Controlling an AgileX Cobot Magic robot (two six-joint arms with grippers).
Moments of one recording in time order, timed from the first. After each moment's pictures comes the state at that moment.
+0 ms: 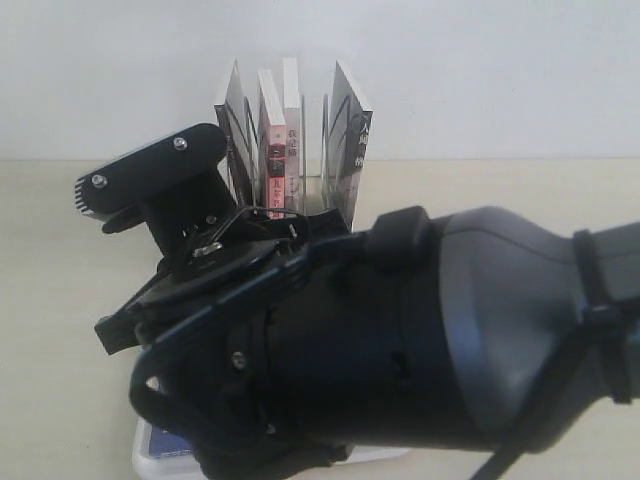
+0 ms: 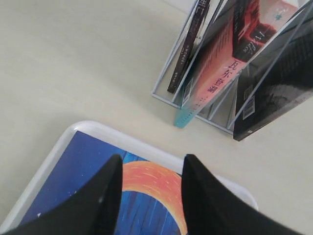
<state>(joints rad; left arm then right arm) -0.11 0.00 0.00 0.11 0.35 -0.17 1.26 1.79 -1.19 -1.27 0.78 1.51</state>
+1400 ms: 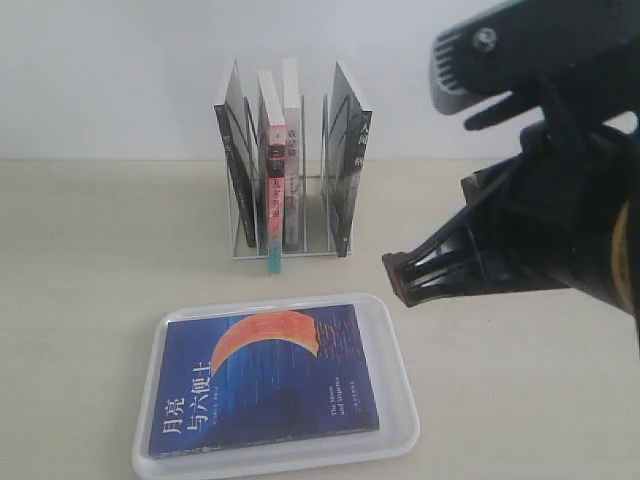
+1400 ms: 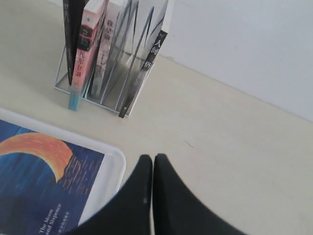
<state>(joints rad) -0.11 0.00 0.00 0.11 0.35 -0.17 1.26 1.10 -0.78 -1.18 0.96 1.30</state>
